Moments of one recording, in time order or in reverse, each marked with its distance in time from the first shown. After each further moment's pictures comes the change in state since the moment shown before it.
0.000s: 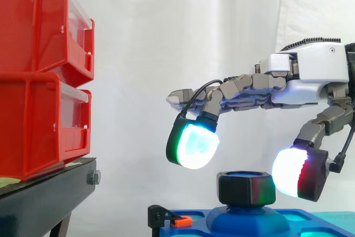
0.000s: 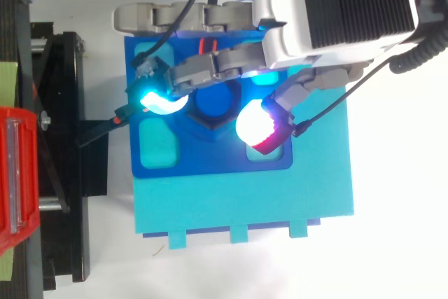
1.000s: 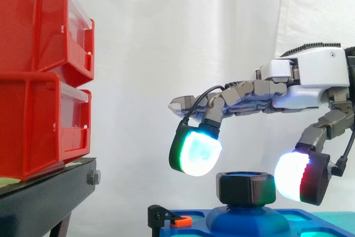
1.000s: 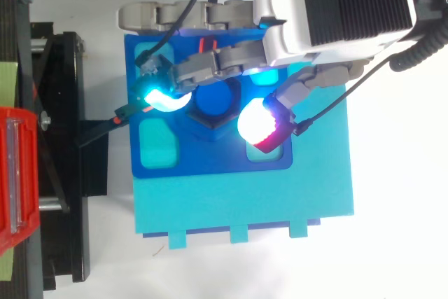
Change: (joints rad) arm -0.004 -0.003 0.000 -0.015 -0.002 -0.002
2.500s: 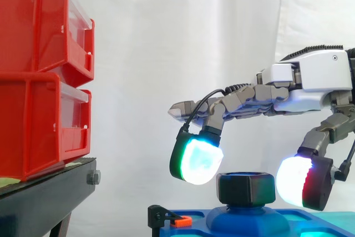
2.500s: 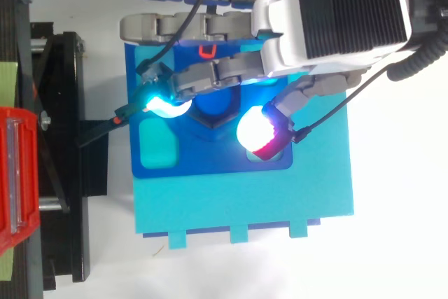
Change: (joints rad) arm 0.012 -0.001 -0.001 -0.015 0.014 -0.021
